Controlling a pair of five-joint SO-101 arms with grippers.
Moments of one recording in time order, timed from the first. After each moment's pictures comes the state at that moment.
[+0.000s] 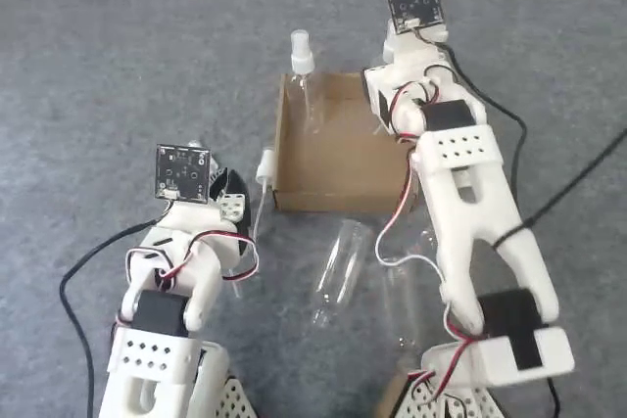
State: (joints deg) left arm 3.6 -75.9 79.0 43.5 8.6; right arm -14.3 -1.9 11.0 36.7 4.6
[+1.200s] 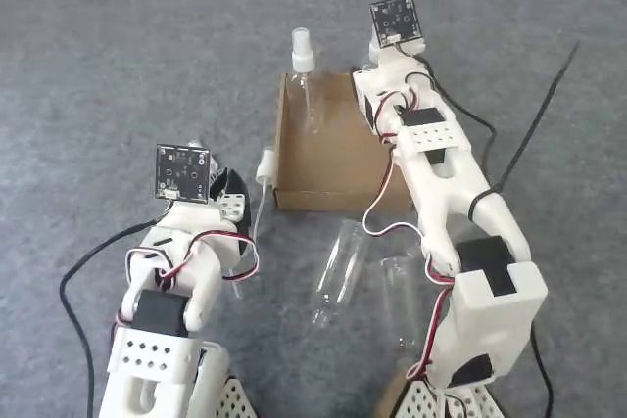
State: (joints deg) left arm 3.6 -75.9 79.0 43.5 8.6; right arm -14.5 17.3 10.0 14.3 4.8
